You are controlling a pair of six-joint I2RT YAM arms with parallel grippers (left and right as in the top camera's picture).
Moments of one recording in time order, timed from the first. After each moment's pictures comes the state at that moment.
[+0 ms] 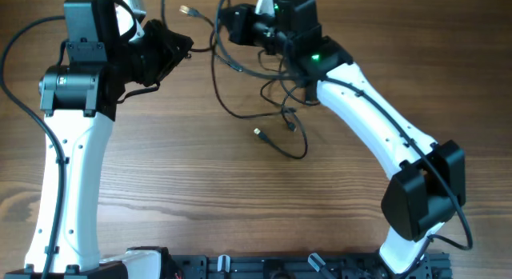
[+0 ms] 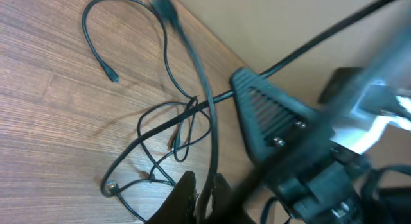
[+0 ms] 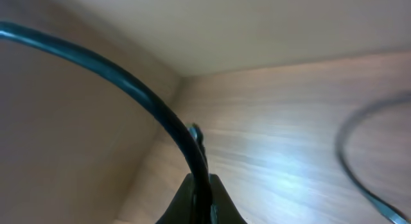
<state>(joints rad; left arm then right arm) -0.04 1.46 1.58 -0.85 0.51 -0.75 0.54 1.91 1.66 -0.03 -0.39 0.70</state>
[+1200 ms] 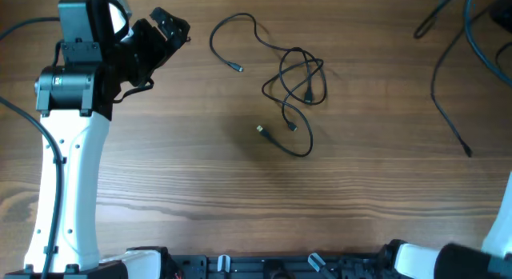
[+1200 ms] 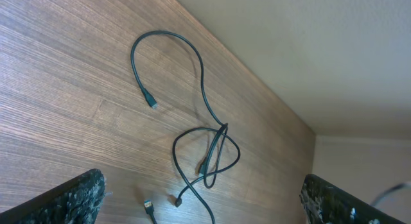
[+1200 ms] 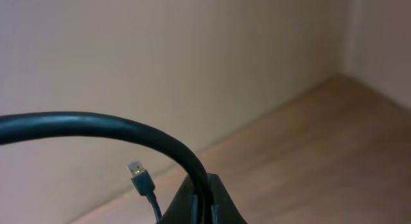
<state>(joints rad) -0.01 1.46 1.58 -0.86 0.36 -0.74 -0.36 1.49 1.67 -0.56 -0.10 0.32</state>
